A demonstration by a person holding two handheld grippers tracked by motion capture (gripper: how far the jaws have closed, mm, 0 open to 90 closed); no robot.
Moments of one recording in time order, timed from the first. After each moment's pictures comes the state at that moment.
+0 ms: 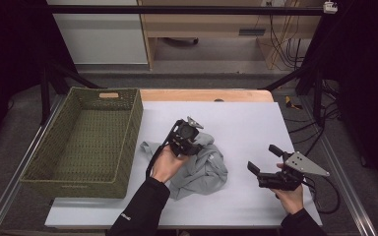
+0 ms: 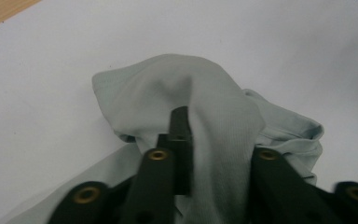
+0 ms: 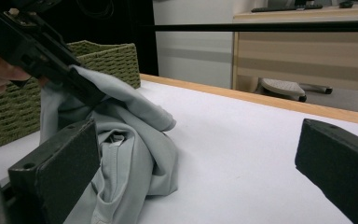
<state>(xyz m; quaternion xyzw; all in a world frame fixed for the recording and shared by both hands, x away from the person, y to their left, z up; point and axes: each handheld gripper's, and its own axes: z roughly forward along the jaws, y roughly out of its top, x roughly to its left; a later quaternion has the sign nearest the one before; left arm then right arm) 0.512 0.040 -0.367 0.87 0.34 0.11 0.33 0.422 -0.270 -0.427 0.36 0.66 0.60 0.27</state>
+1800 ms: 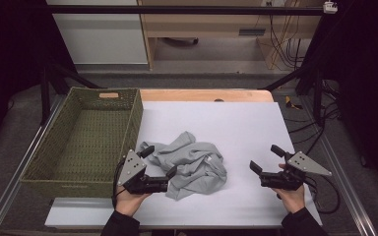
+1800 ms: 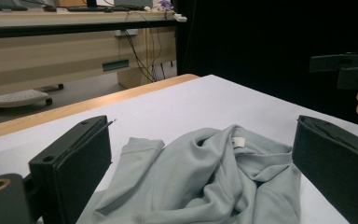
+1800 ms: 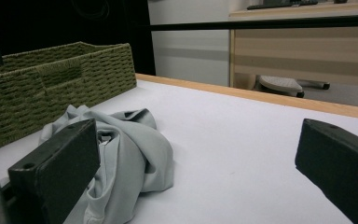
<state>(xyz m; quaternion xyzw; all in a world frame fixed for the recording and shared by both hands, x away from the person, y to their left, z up) 0.410 0.154 -0.402 0.70 0.31 0.25 0.59 0.423 -0.276 -0.429 0.37 0.66 0.60 0.27</state>
